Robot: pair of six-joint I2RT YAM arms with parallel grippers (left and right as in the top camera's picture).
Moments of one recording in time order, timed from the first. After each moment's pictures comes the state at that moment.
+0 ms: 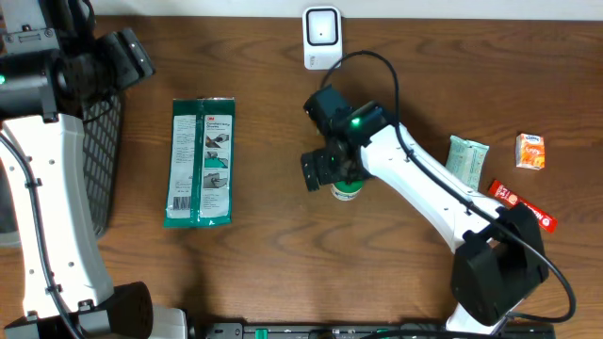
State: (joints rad) left arm 0.17 1.63 1.99 -1.26 0.10 -0.33; right arm 0.63 1.86 1.50 -1.09 0.02 0.53
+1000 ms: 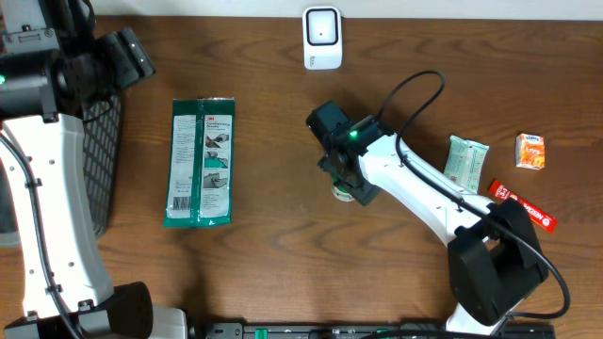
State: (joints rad) left arm 0.17 1.63 1.99 -1.26 0.10 -0.33; right arm 0.63 1.86 1.39 -1.01 0.16 1.42
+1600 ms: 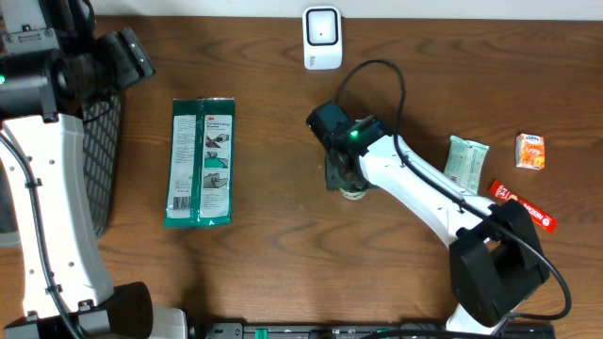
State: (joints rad) left arm 0.17 1.63 1.99 -1.26 0.10 -0.33; right arm 0.63 1.85 1.39 -1.02 0.18 0.51
